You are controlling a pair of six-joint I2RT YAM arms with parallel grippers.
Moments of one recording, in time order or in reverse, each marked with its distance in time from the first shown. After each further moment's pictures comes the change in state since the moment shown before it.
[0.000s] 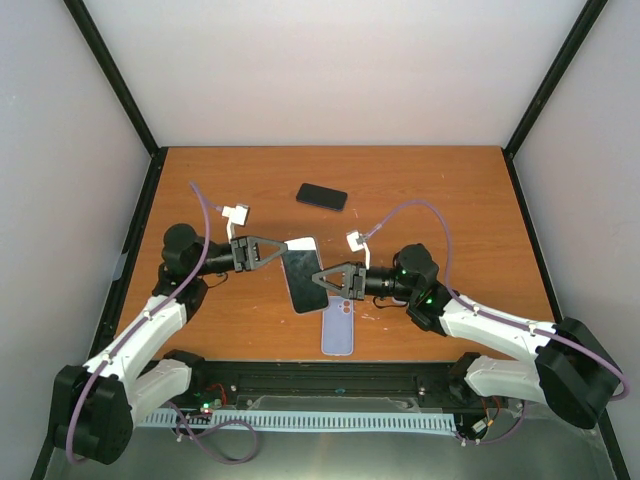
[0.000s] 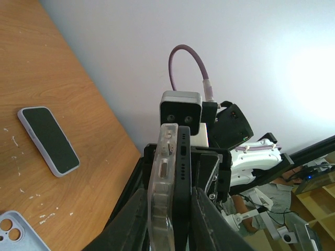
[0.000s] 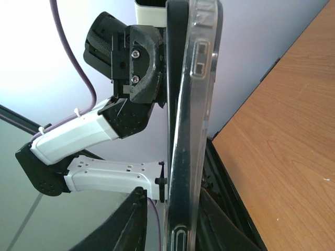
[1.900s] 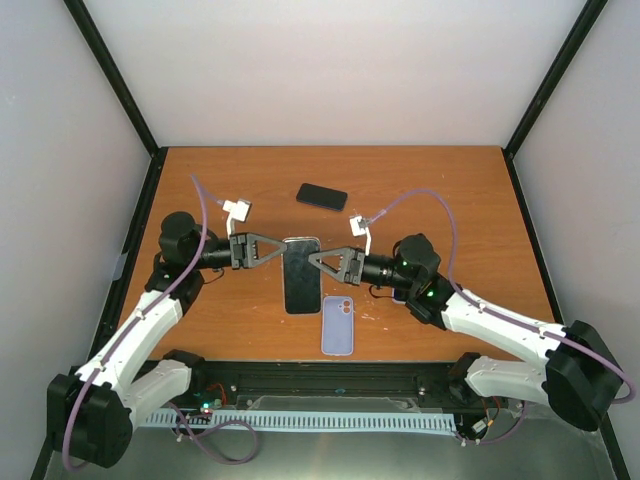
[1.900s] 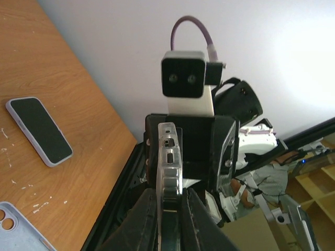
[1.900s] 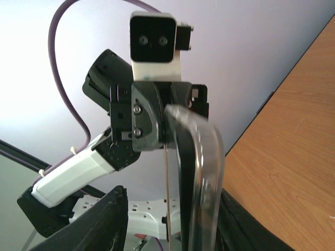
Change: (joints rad) left arm 0.003 -0.020 0.116 -0.239 0.053 0.101; right arm 0.013 -0.018 0.095 -0.075 0.126 0.044
